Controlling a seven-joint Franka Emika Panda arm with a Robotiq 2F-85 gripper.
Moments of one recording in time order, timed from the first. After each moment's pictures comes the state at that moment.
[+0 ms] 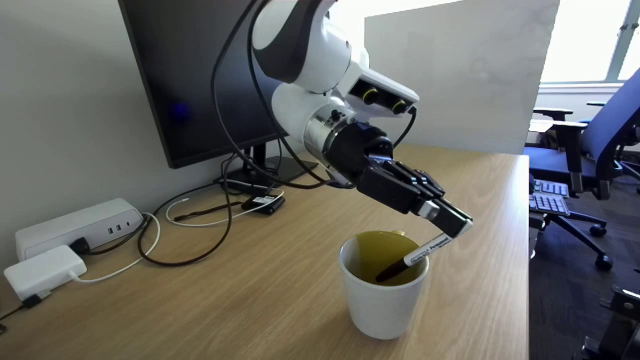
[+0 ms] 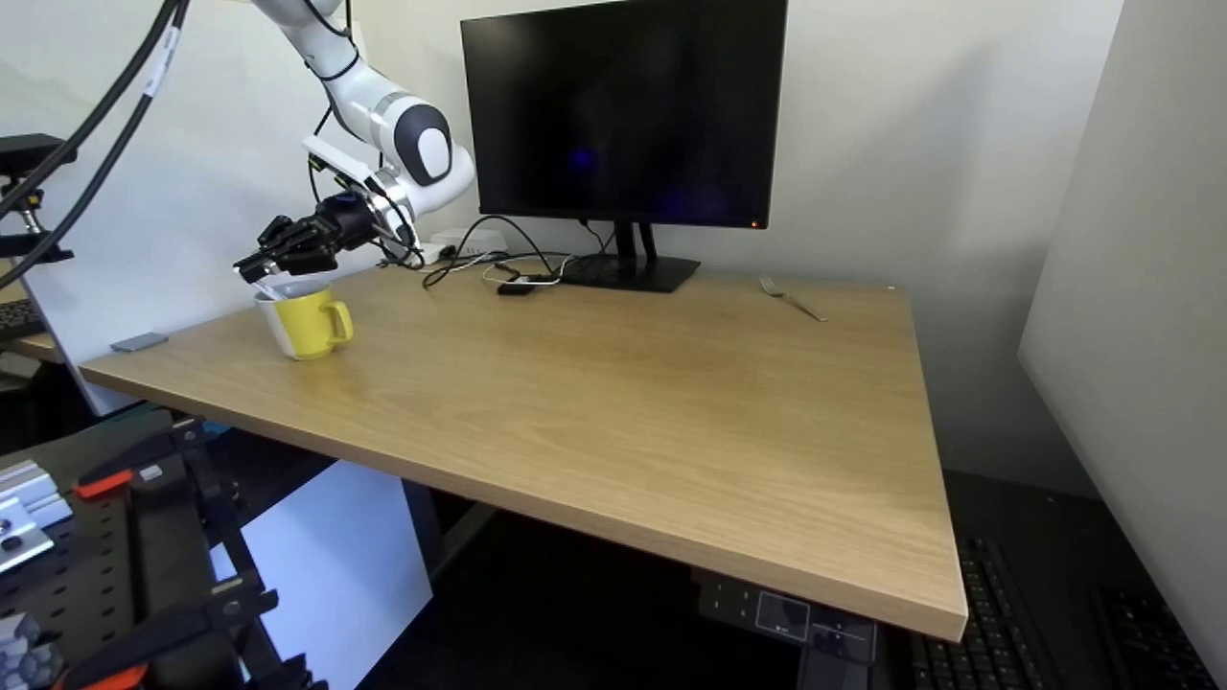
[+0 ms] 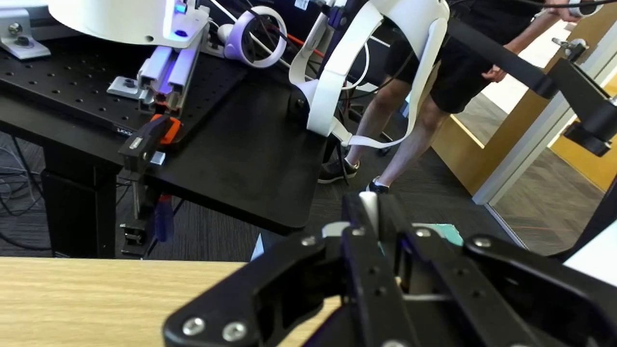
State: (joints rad) arm 0.36 0.92 0.18 -1.47 0.35 1.22 0.05
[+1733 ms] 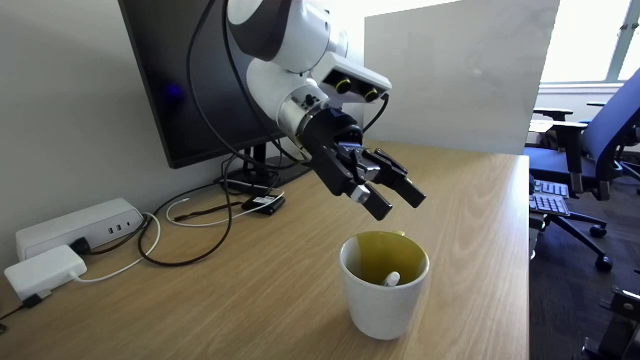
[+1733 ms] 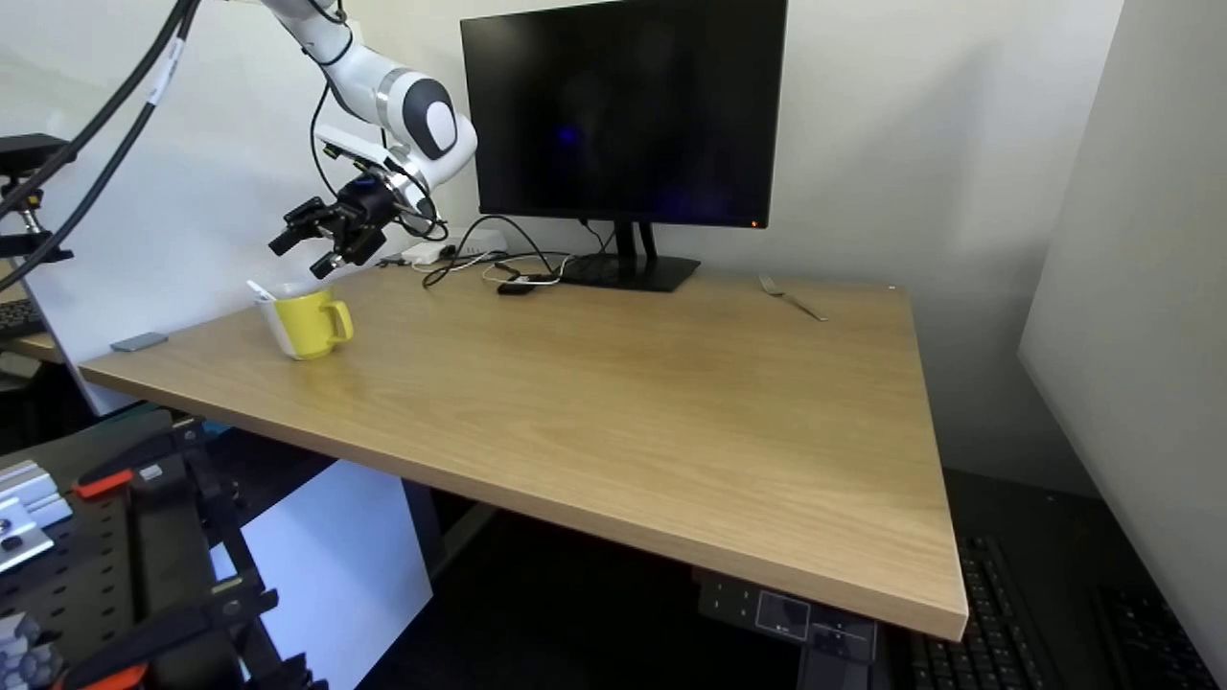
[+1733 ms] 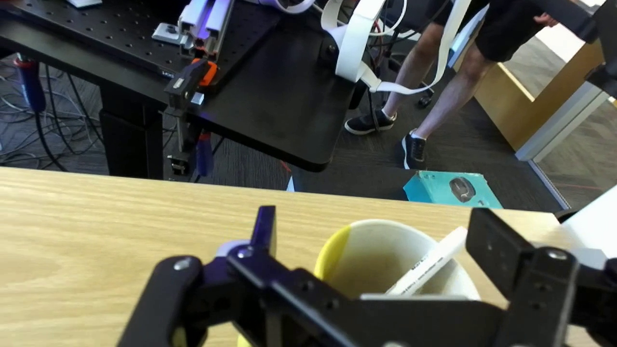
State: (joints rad) arm 0.39 0.95 0.18 -1.30 0.25 1.23 0.07
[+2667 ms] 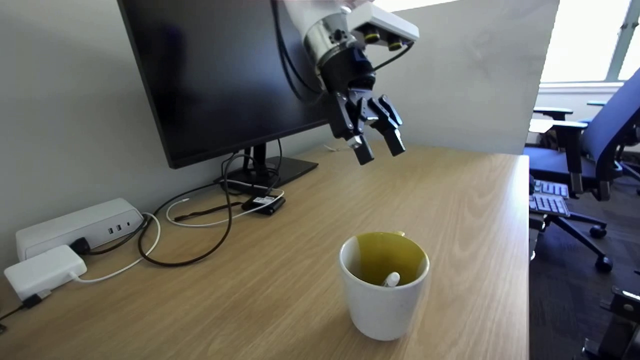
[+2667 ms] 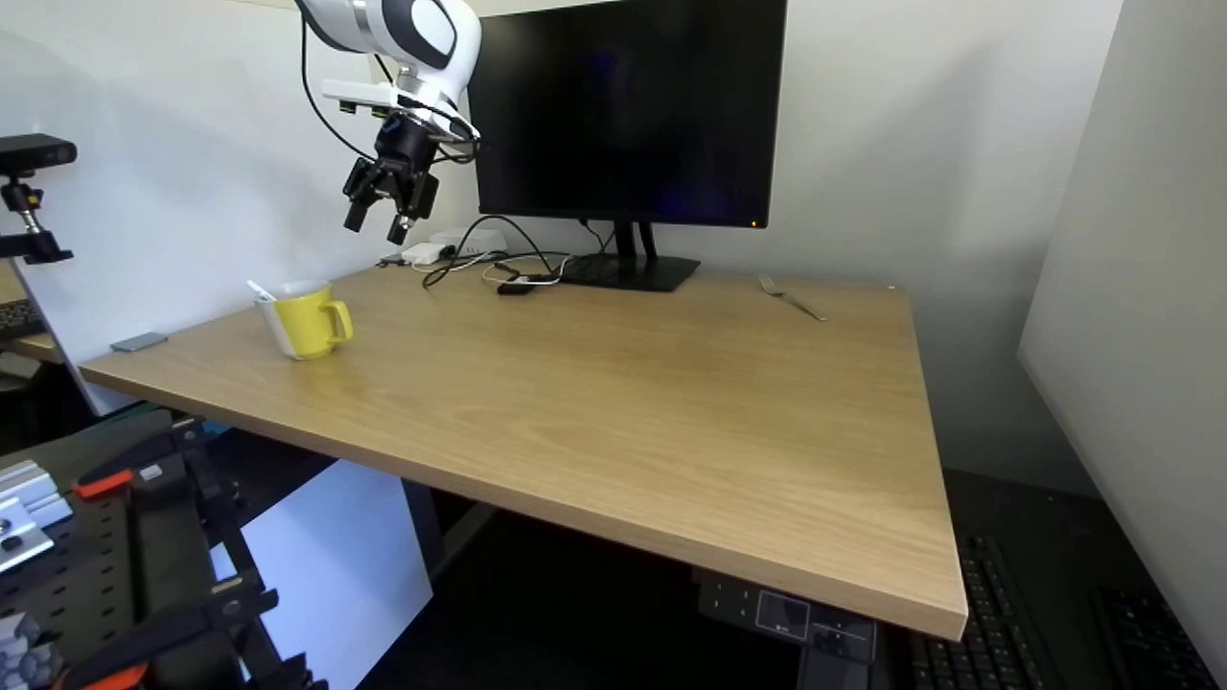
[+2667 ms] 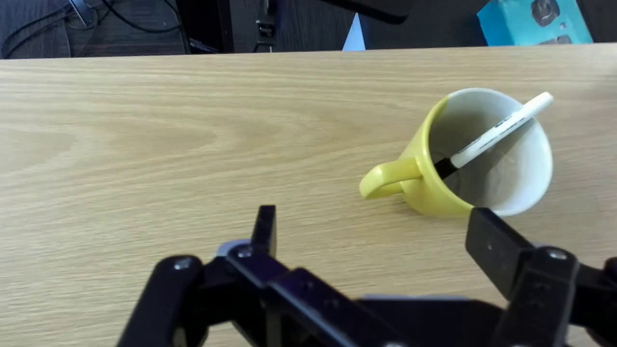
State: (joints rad) arm 0.32 0.59 0.14 -1.65 0.12 1.69 0.07
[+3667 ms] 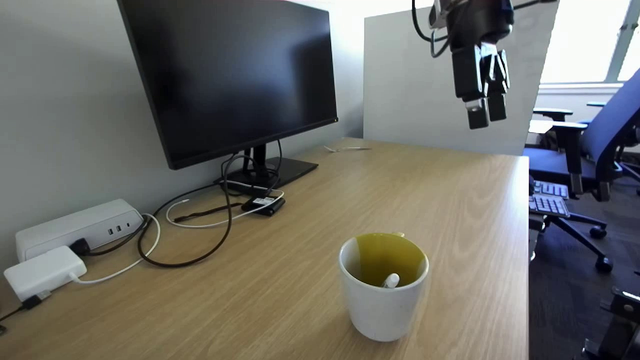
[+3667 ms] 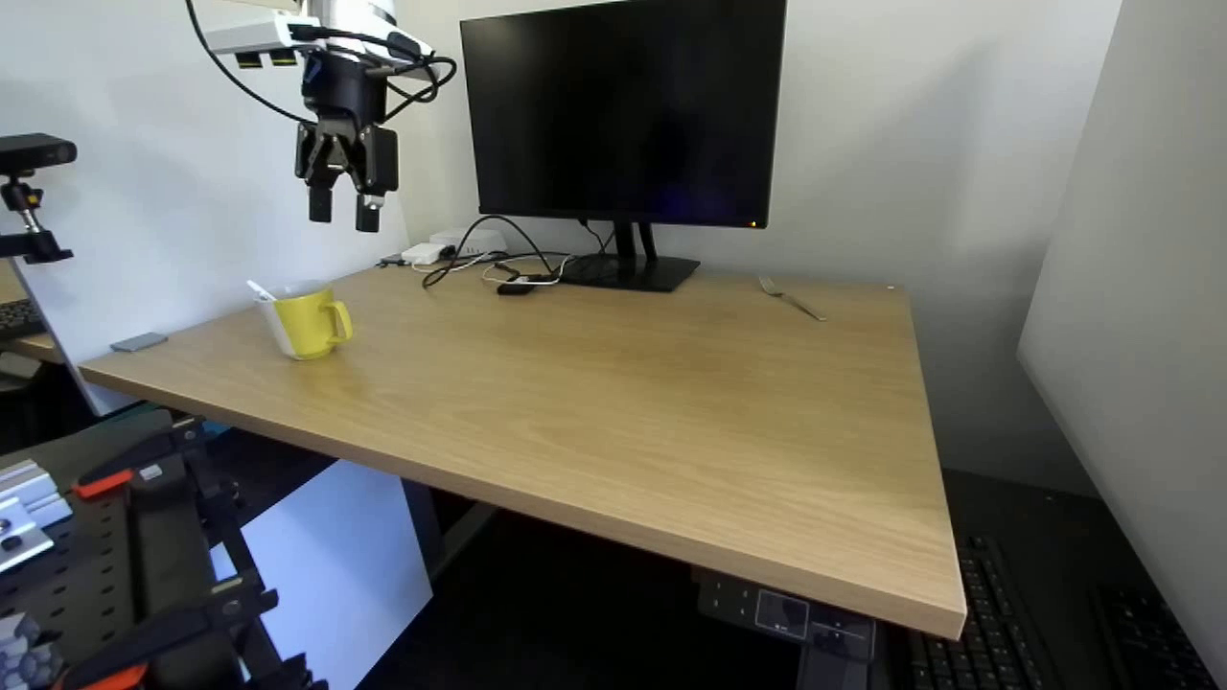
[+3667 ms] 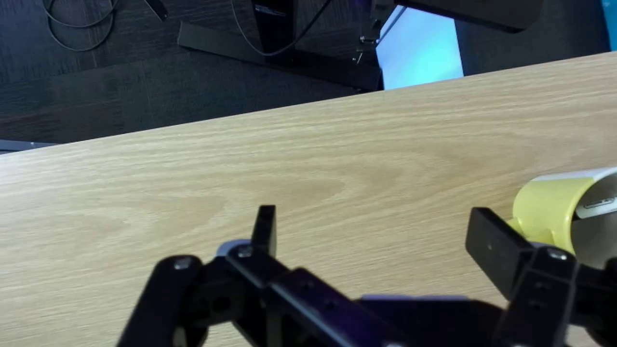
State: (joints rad) arm 0.17 -0.04 0.12 -2.41 0.06 2.11 -0.01
